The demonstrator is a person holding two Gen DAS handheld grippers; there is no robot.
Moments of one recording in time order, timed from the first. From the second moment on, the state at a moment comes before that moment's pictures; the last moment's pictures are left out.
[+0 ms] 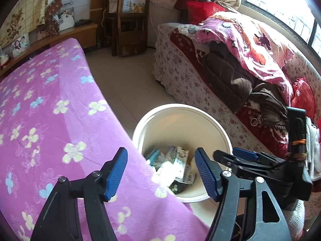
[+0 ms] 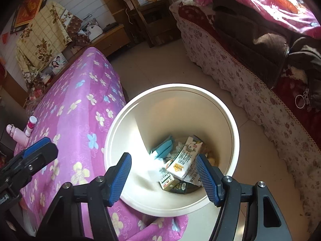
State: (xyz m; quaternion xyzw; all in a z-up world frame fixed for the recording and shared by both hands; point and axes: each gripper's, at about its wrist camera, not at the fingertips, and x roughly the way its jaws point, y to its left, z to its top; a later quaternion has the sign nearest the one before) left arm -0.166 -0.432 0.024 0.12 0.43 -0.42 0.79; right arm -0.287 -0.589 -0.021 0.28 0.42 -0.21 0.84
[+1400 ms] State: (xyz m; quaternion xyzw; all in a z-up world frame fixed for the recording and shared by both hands) left arm -0.207 -0.274 0.144 0.05 0.24 -0.33 0.91; right arm -0.333 -0.424 0.154 0.12 0.24 -0.27 0.92
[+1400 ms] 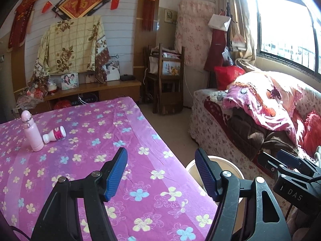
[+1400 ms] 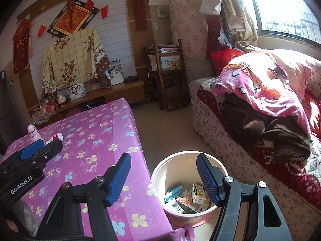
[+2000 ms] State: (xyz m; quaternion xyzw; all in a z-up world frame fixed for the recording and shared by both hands) left arm -0.212 -0.261 0.154 0.05 0.23 -0.32 0.92; right arm -0.335 -0.406 0.171 0.10 0.22 -0.27 0.93
